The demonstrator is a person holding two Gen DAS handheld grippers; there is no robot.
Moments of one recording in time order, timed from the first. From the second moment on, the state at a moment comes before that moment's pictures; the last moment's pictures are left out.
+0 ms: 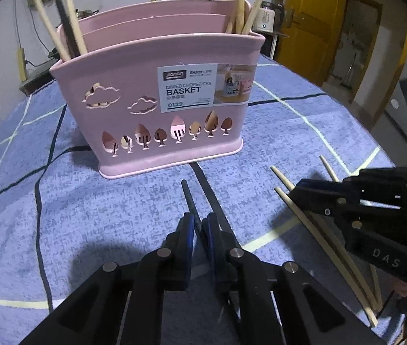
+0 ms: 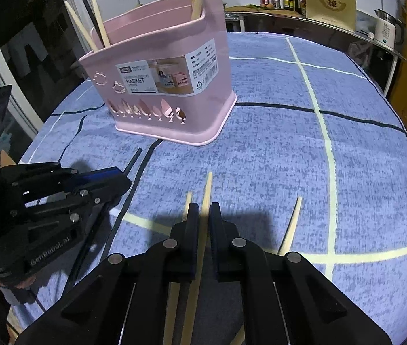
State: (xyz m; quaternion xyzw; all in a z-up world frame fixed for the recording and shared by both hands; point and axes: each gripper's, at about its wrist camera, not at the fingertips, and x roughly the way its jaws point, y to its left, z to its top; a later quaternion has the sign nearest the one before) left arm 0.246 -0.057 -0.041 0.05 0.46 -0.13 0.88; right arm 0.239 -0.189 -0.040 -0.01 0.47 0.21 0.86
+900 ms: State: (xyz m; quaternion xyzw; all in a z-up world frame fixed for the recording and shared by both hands) left arm 0.235 -0.045 0.039 0.02 0.40 -0.15 0.91; right arm 0.226 -0.195 0.036 -0.01 0.38 0.22 0.90
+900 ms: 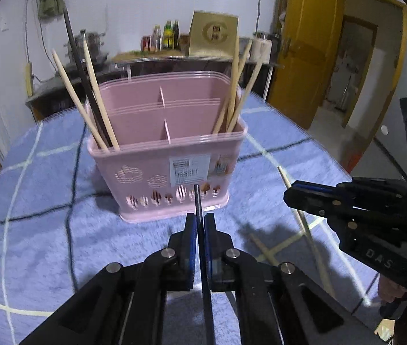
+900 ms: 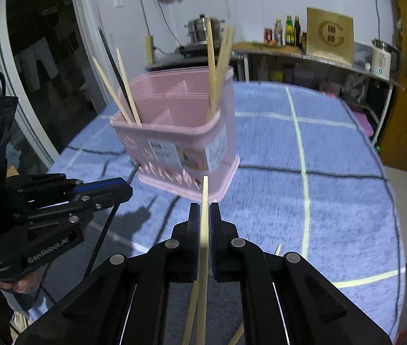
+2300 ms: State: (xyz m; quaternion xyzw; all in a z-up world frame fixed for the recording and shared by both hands) left arm 0.188 -0.008 0.187 0.00 0.27 -0.16 0.95; right arm 0.193 -0.194 0.138 0.01 0.26 0.24 0.94
